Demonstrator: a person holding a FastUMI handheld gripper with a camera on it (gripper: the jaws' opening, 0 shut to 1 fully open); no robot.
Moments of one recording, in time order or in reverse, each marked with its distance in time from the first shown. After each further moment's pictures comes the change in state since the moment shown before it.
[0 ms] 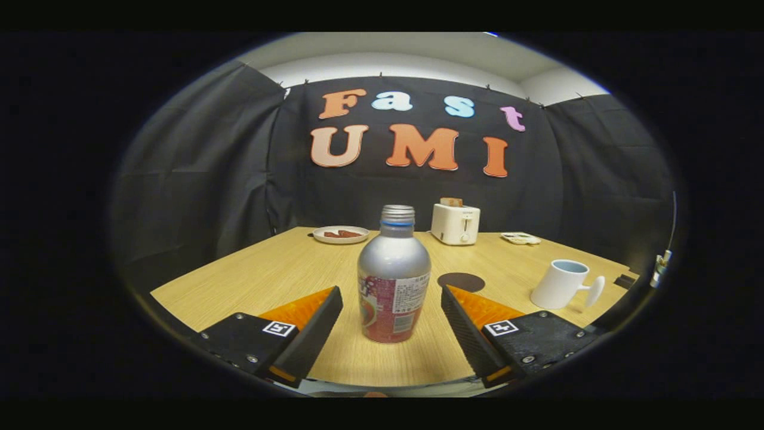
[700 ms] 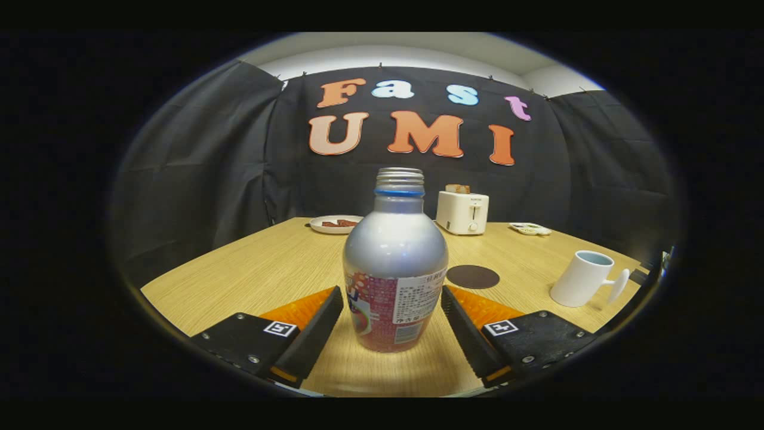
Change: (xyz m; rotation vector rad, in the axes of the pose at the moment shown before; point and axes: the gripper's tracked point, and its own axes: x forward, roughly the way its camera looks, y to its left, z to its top) arm 0.034 0.001 -0.017 0.011 0.042 0.015
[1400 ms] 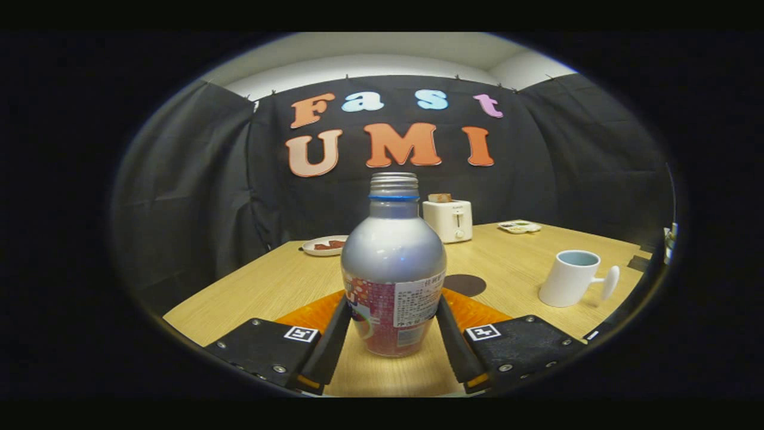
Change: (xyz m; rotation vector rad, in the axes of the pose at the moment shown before) arm -0.013 -0.035 0.035 0.168 -0.057 -0.045
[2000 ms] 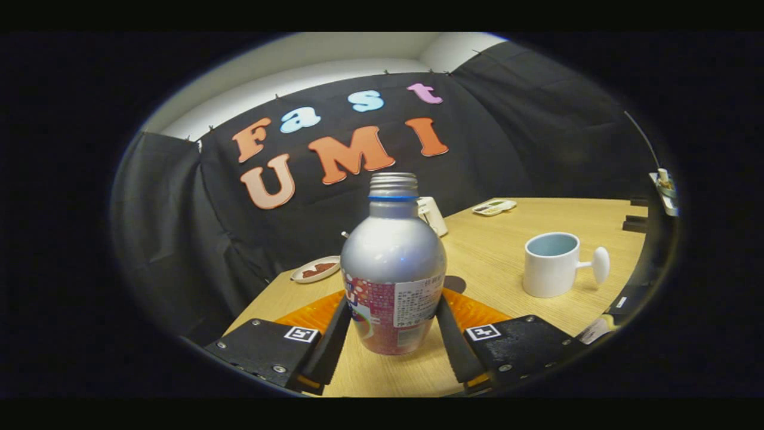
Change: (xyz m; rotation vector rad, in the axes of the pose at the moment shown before) arm 0.007 -0.052 0.024 0.303 0.021 -0.073
